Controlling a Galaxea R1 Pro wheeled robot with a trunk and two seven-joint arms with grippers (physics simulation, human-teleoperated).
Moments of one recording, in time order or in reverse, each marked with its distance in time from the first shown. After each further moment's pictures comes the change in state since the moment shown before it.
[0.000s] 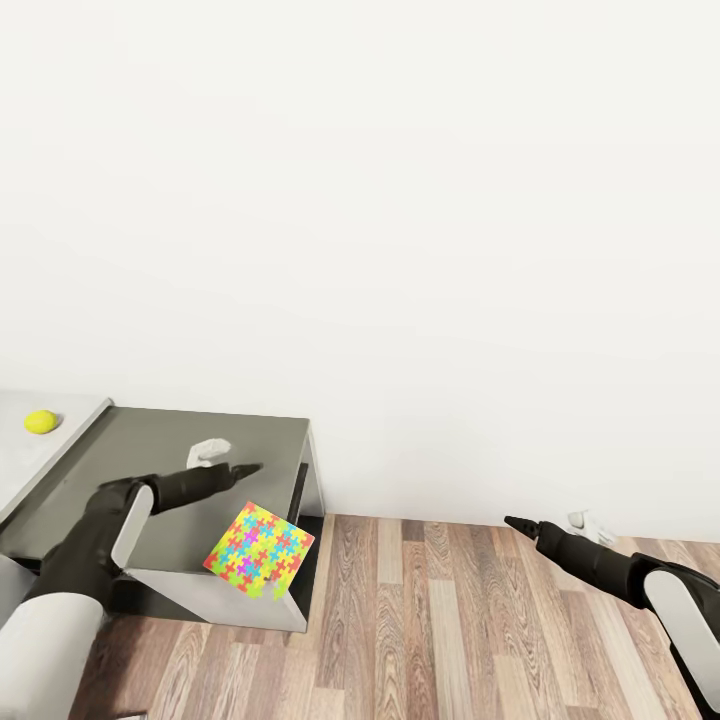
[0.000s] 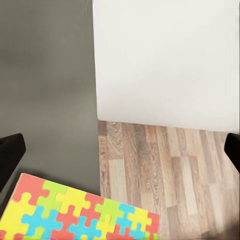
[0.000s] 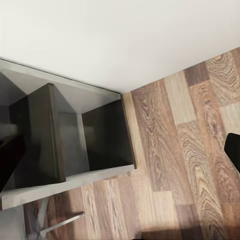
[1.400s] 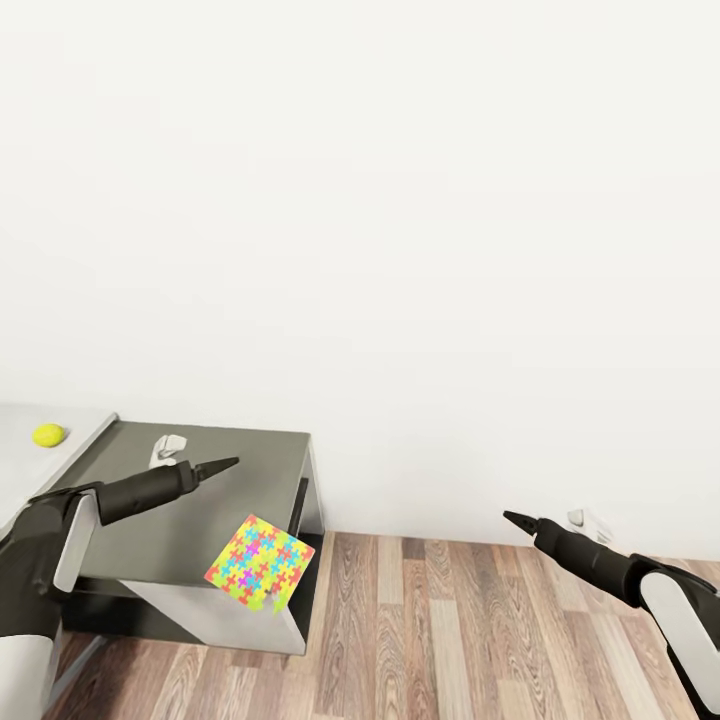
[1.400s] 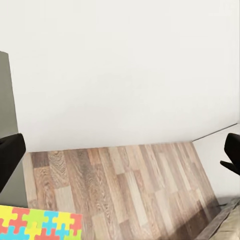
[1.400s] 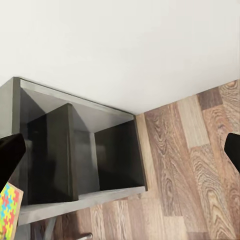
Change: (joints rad) left arm 0.115 0.047 0.152 -0.250 -0.008 0.133 -0.366; right arm 0.000 0.000 0.012 0.023 0.001 -0.074 0.039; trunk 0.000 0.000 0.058
